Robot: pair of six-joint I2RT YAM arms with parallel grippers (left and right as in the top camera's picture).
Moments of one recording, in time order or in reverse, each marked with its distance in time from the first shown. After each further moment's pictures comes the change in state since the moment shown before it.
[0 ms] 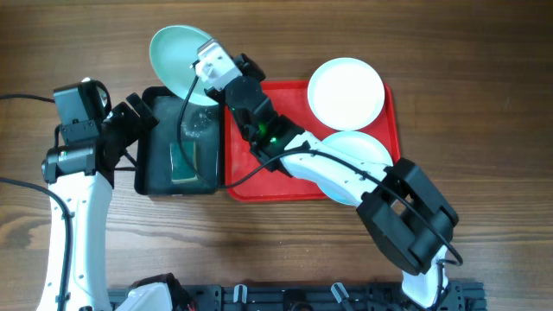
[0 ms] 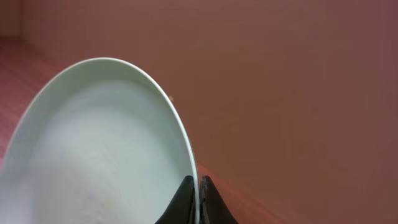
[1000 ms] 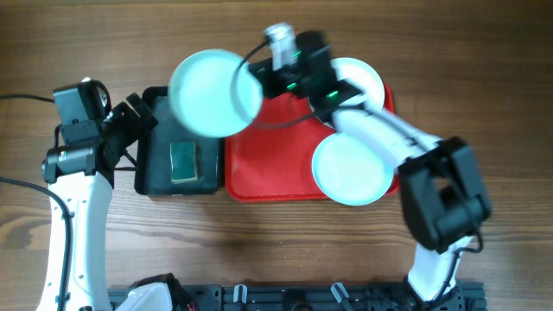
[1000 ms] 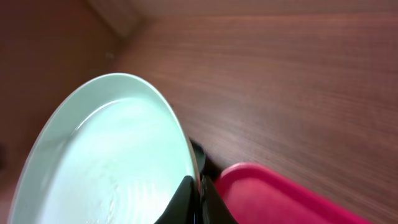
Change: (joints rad) left arm 0.000 0.000 0.000 0.000 0.003 0.000; right arm -0.398 -0.026 0.005 -0.453 -0.961 0.775
